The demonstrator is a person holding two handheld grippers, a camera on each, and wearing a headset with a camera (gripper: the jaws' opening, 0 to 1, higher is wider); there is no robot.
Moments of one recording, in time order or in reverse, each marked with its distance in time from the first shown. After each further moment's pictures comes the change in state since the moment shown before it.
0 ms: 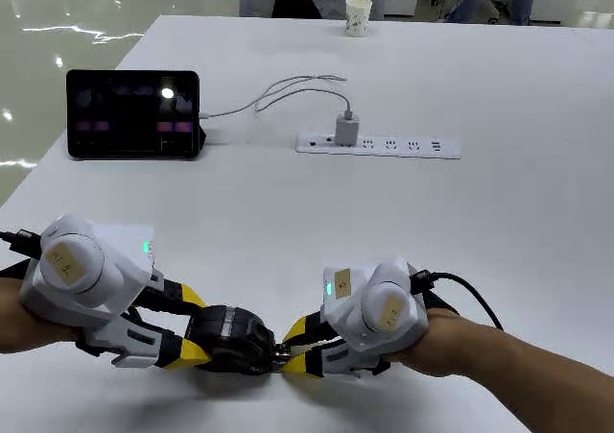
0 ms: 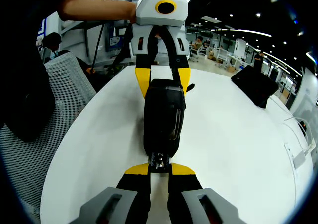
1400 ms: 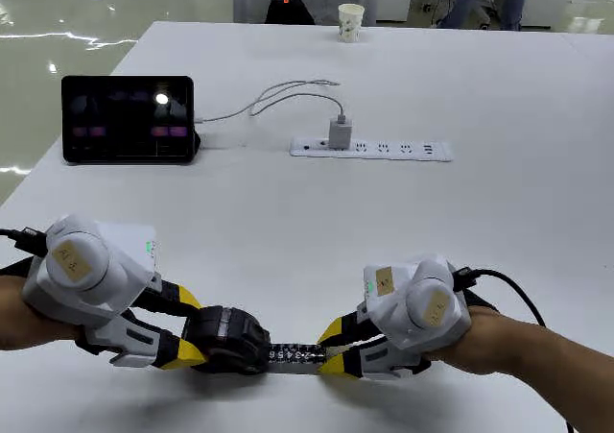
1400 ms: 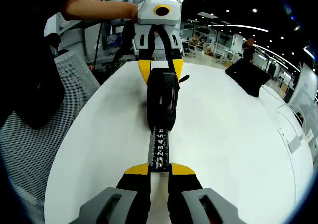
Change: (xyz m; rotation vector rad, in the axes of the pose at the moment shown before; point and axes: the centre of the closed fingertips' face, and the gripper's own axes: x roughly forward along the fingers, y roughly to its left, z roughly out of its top) left arm 0.000 0.000 0.000 0.004 0.029 -0.003; right arm -0.036 0.003 -0.031 0.030 0.032 -0.011
